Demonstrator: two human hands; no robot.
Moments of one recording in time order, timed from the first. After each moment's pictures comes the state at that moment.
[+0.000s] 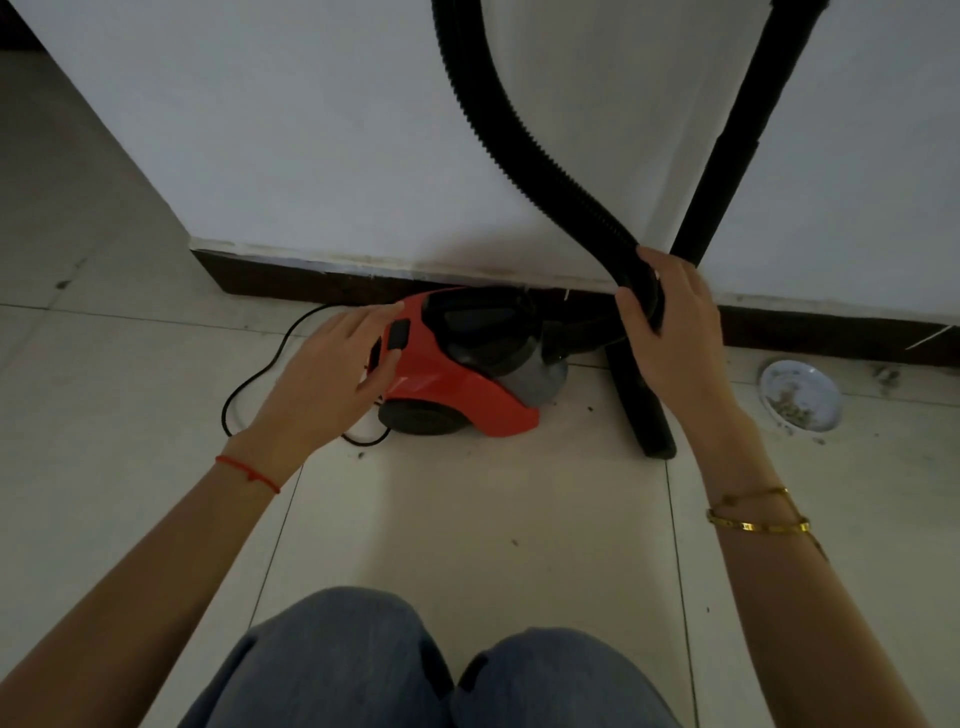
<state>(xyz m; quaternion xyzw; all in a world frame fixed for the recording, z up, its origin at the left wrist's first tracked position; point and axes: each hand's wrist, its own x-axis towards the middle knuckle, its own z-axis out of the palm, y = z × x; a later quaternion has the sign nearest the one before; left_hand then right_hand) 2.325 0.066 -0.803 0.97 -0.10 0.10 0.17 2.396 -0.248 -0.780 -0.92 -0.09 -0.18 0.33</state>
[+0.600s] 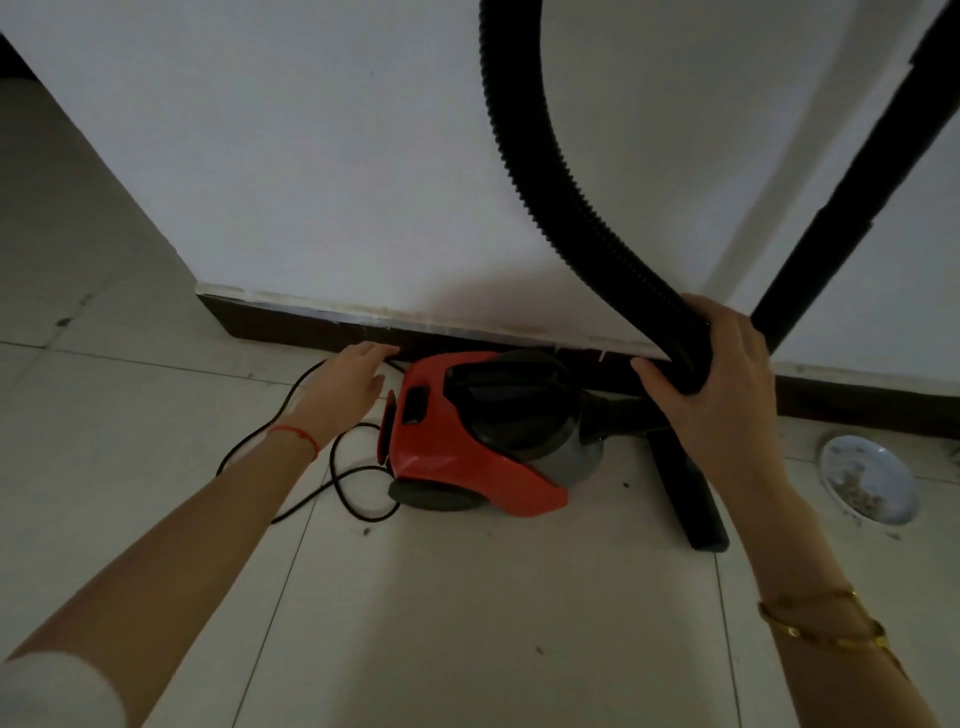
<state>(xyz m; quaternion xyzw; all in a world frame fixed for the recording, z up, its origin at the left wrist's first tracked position) 2.465 0.139 -0.905 0.99 -0.02 -0.02 0.16 2.450 -0.229 -0.793 -0.93 -0.08 -0.18 0.31</state>
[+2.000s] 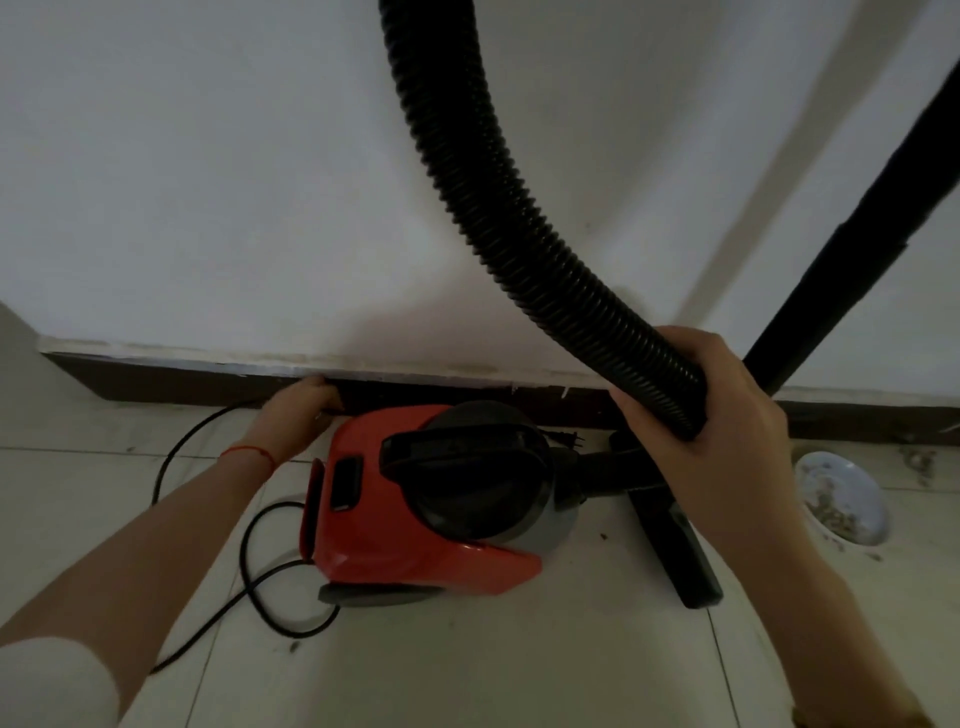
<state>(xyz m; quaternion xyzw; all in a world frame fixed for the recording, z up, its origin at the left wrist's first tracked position) 2.575 0.163 -0.999 0.99 -0.07 -0.03 0.13 2.469 -0.215 -0.794 -0.92 -0.07 -0.18 0.33</state>
